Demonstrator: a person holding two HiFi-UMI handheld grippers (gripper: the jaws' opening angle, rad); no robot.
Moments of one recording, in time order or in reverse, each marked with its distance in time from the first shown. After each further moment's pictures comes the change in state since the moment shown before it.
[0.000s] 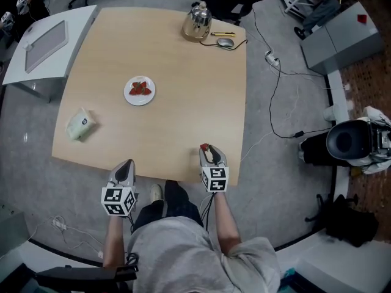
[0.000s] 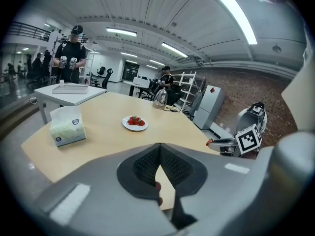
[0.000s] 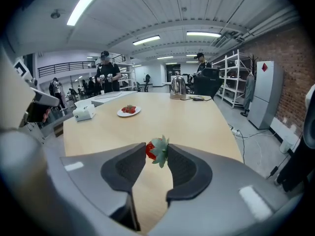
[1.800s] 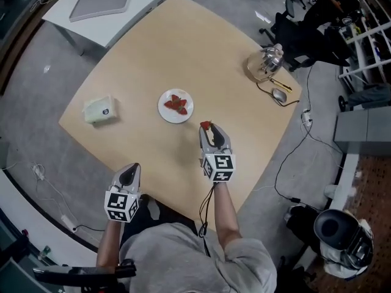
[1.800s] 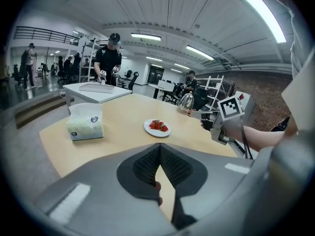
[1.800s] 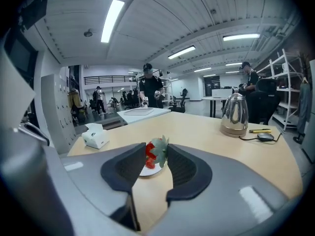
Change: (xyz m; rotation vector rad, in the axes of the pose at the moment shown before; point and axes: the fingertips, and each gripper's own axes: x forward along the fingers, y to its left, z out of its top) left arm 0.037 0.050 0.014 -0.160 -0.045 0.271; right arm 0.181 0.097 0.203 -0.205 -0.178 0.442
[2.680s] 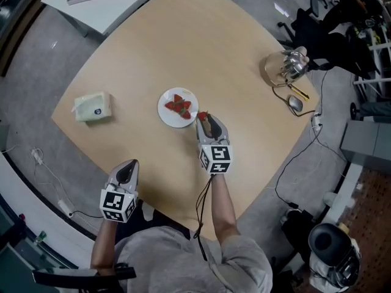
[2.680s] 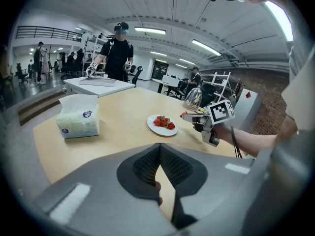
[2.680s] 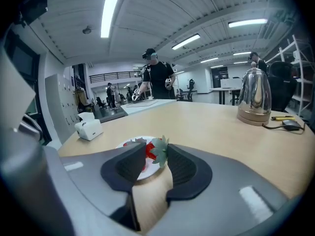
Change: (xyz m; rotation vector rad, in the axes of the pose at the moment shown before) left arm 0.053 0.013 0.001 -0.037 0.058 0.043; right arm 0.094 -0.017 -0.038 0.009 0.073 0.103
